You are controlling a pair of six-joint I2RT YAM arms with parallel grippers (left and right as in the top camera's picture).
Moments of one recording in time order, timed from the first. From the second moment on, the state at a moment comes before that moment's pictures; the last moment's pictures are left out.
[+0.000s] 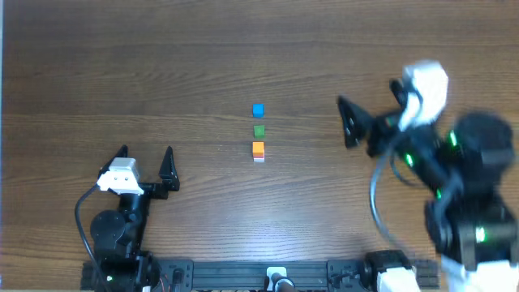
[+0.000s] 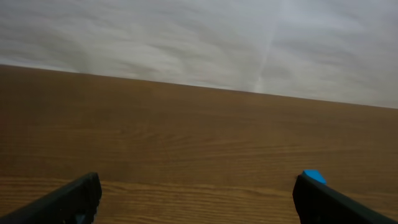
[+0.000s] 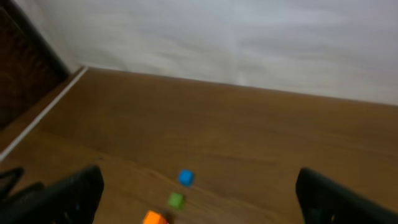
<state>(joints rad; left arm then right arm) -0.02 0.01 0.01 -0.07 0.06 -0.15 0.12 0.94 1.24 -0.71 -0.36 0.07</state>
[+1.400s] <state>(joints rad) -0.02 0.01 0.01 -0.07 0.06 -0.15 0.62 2.13 1.66 -0.96 -0.06 0.40</state>
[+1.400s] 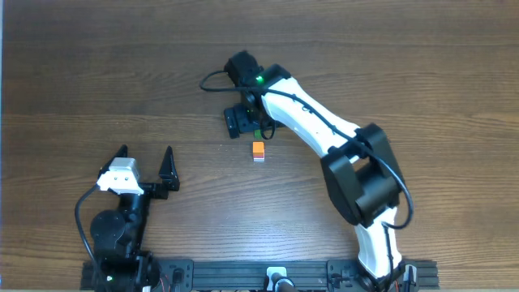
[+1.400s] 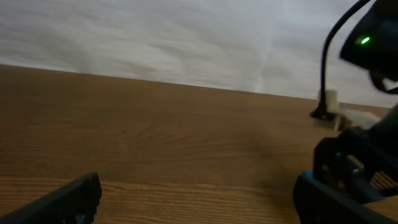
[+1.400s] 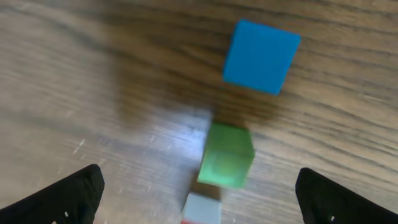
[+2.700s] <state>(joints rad) -0.02 0.01 0.01 -0.07 0.06 -0.15 0.62 2.19 1.67 -0.97 0.02 0.56</state>
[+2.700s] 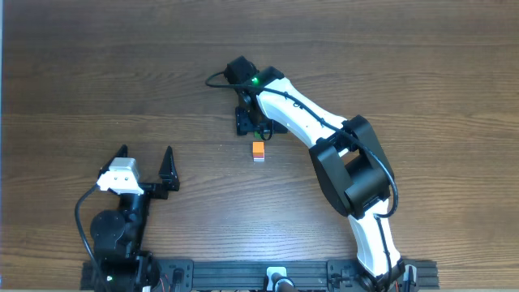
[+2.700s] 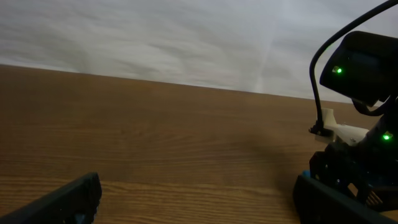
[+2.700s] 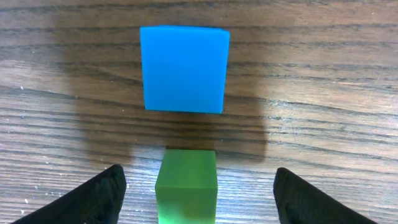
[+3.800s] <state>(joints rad) -0.02 0.01 0.01 -0.07 0.06 -0.15 0.63 2.20 1.67 -0.96 -0.01 0.55</state>
